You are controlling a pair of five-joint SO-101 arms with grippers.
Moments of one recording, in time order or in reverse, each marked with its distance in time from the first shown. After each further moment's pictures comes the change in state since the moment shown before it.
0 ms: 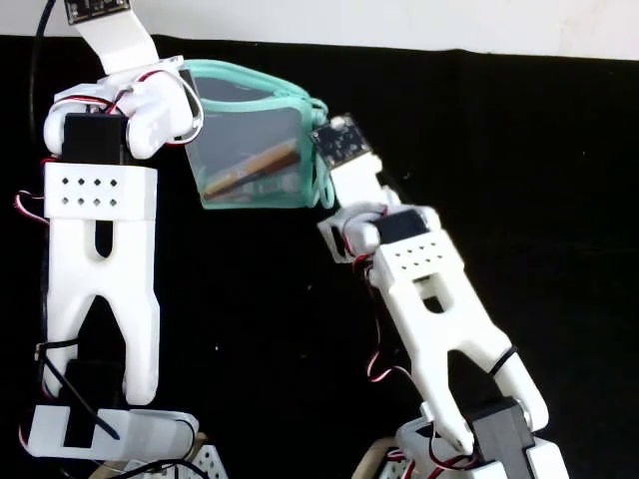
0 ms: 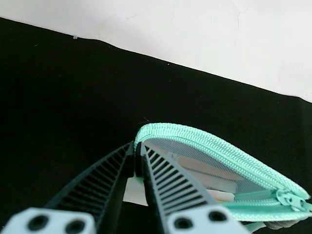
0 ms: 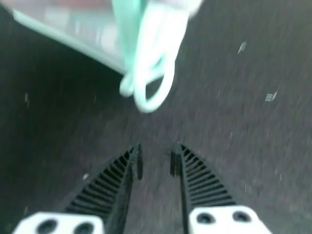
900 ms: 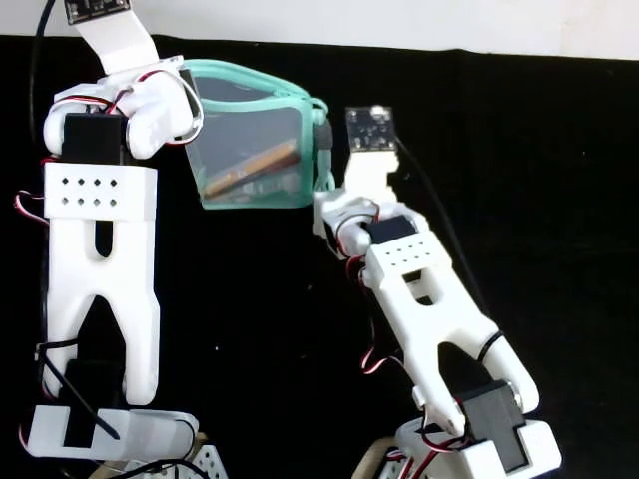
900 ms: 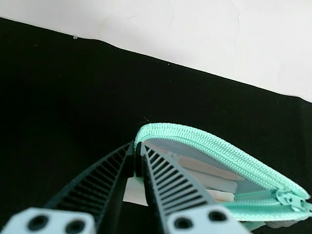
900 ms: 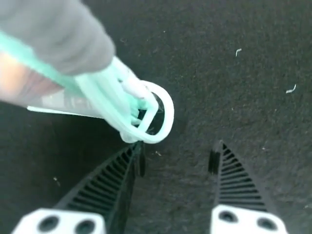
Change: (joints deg) left arm 0.0 0.0 0.0 0.0 0.0; right arm -0.4 5.0 1.5 -12.5 -25.9
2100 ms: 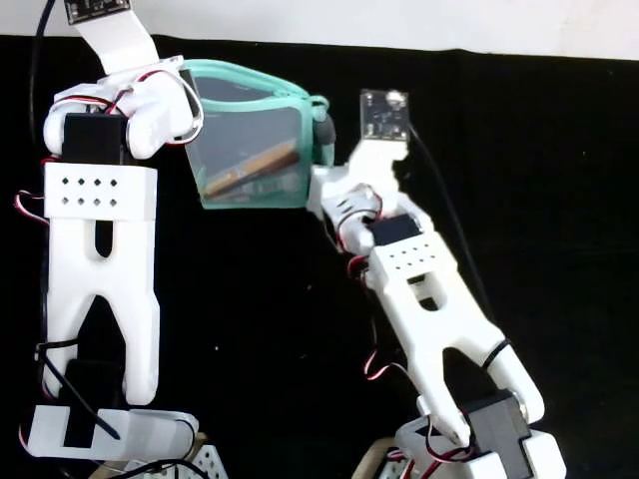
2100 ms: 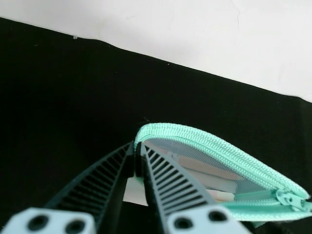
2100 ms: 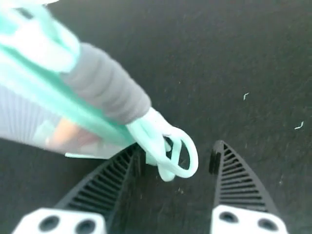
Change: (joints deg) left arm 0.0 0.0 0.0 0.0 0.0; right arm 0.1 -3.0 -1.1 -7.0 -4.3
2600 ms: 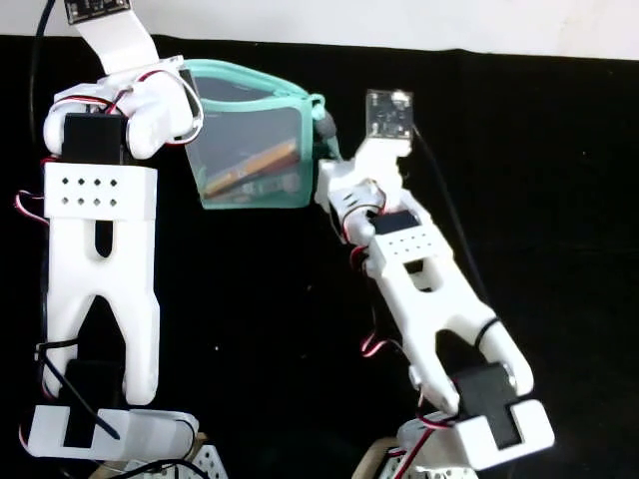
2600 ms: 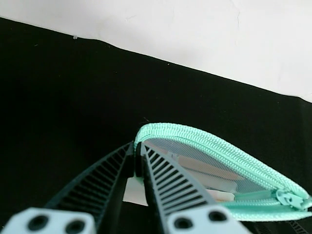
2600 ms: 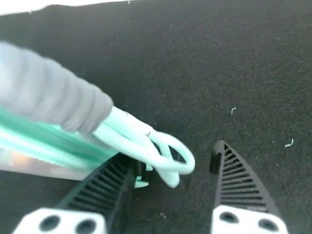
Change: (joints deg) left arm 0.0 0.0 0.0 0.0 0.0; right arm 2.3 9.1 -0.4 -9.8 3.5
